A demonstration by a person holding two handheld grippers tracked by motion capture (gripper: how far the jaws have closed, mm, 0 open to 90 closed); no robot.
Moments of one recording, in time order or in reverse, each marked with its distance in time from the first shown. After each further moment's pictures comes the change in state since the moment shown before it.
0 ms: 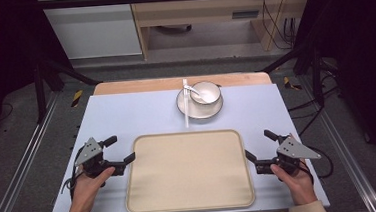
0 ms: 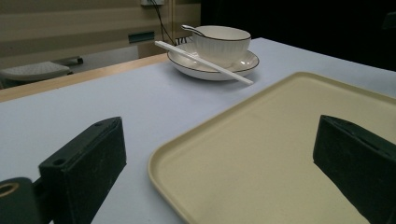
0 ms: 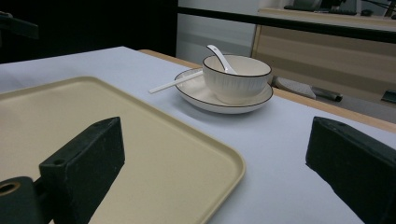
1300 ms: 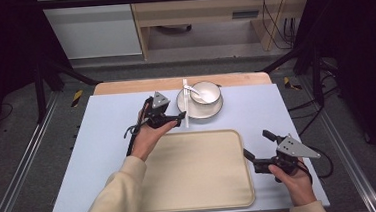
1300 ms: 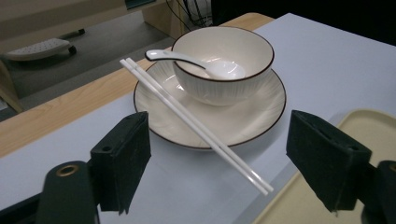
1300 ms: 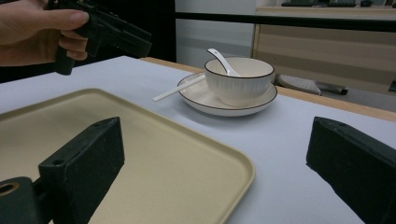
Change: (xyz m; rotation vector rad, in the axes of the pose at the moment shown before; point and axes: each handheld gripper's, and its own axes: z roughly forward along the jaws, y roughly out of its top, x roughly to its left) left arm -0.035 0.095 0.188 0.226 0.075 0.066; right arm 0.003 0.002 0.002 -0.013 -0.002 0.074
